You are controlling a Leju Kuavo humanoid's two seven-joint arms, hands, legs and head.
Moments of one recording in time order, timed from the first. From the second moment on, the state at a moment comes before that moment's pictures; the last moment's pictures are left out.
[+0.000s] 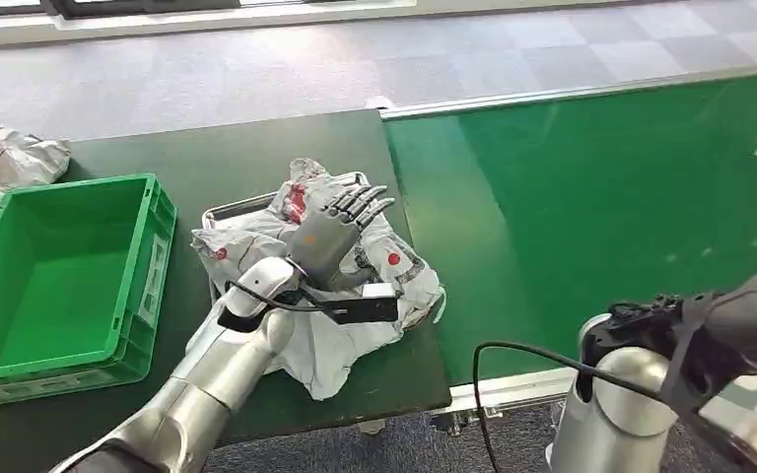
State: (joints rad) left arm -0.65 -0.24 -0.38 -0.73 -1.19 0.19 -0.34; right arm -0.30 0.36 -0.04 -2.03 0.57 -0.70 -0.70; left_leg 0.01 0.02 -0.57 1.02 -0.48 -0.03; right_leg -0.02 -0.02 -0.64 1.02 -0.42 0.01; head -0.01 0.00
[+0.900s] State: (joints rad) left arm -0.74 -0.24 -0.41 -0.59 -1.21 0.12 -0.32; right arm -0.28 0.35 -0.08 -2.01 0.55 -0.70 -0.70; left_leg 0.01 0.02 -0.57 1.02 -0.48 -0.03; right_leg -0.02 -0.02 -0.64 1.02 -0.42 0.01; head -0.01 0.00
